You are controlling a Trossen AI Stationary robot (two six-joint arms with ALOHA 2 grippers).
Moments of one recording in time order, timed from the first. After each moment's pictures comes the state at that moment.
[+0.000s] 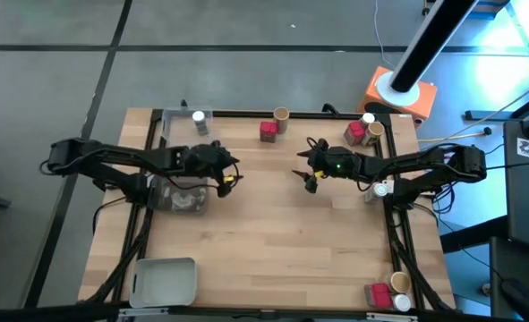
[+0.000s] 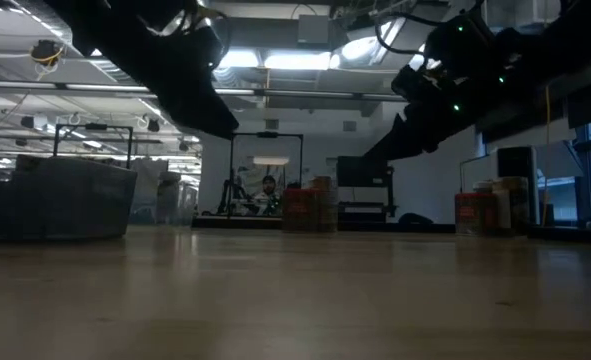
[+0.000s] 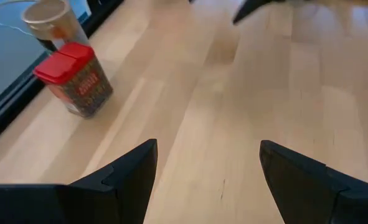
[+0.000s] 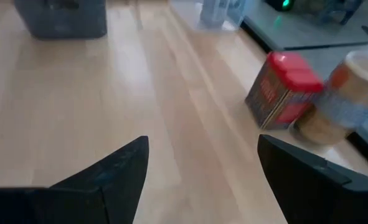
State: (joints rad) left arm 0.11 1.21 0.66 -0.06 -0.18 -0.08; right arm -0.21 1.34 0.51 0.41 0.13 -0.08
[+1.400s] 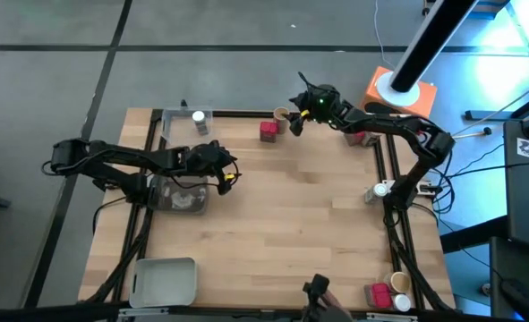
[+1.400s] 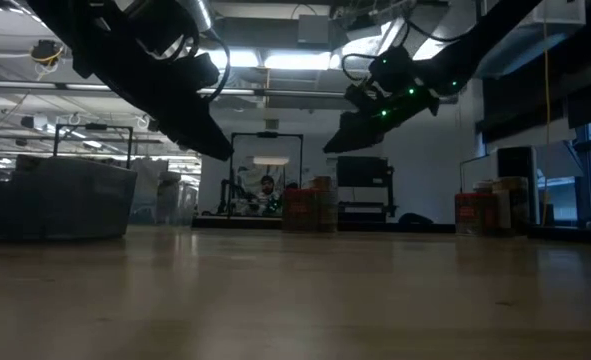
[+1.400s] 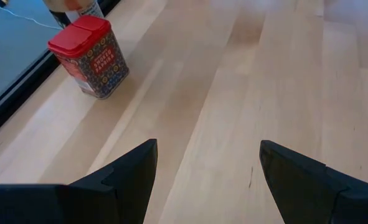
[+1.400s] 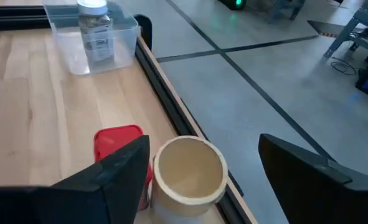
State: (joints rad) left arm 0.17 1.23 0.57 0.04 -0.18 -0.05; right arm -0.67 1.69 1.04 0.24 -0.15 -0.25
